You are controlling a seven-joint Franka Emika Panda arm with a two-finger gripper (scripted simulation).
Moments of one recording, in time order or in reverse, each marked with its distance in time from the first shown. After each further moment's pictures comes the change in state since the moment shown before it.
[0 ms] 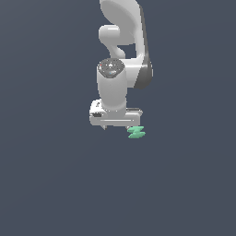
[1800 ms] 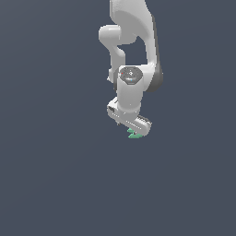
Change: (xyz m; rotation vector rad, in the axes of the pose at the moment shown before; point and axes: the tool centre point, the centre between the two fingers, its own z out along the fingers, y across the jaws) arm -0.024 -0.051 0.036 -0.010 0.000 0.572
